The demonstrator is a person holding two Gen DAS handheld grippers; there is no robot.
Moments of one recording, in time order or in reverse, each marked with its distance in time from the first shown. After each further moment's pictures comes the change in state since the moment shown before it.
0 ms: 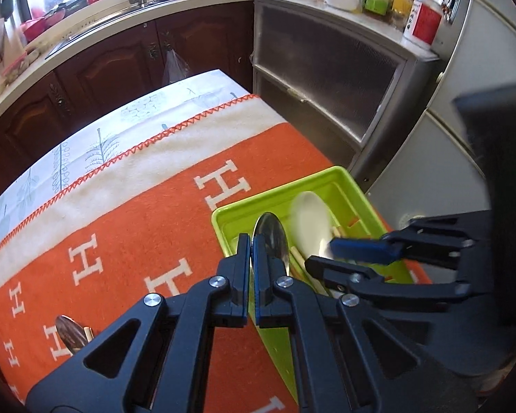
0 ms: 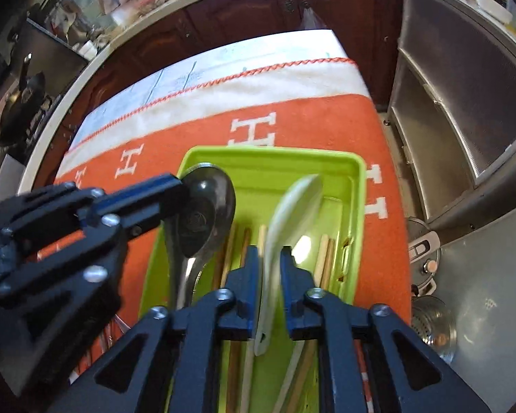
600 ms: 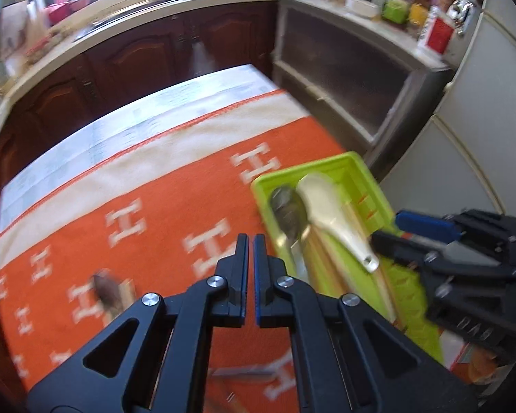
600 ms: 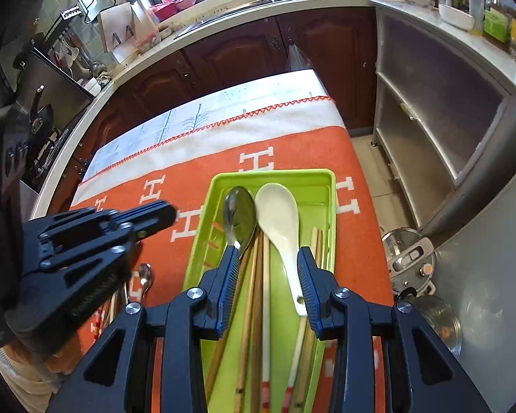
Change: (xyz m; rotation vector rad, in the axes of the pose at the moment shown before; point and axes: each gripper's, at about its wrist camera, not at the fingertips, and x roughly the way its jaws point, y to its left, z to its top) left arm -0.056 0.028 -0.025 -0.072 0.037 0.062; right arm -0.090 0.016 -0.038 0.056 -0.148 -0.026
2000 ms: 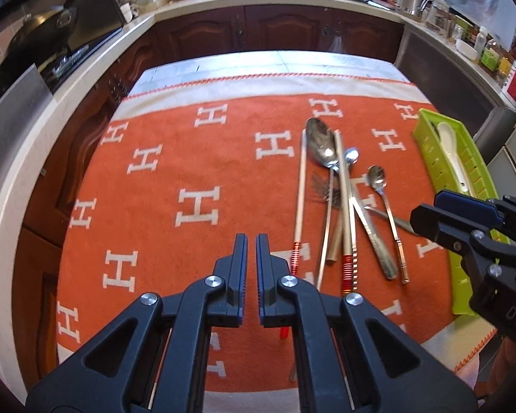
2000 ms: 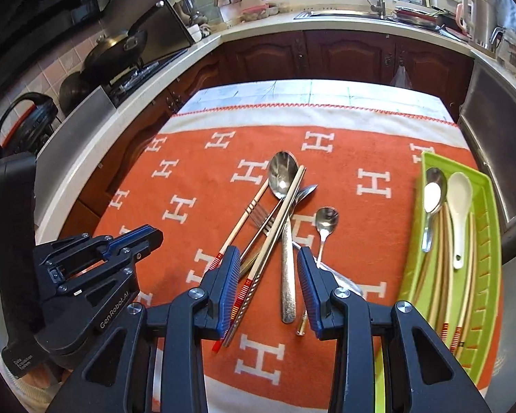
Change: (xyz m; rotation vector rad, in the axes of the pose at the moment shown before) left arm -0.095 0.140 -0.196 -0.347 -0.020 0.265; right arm -0.026 0.231 -0.112 -0.316 0.021 0.136
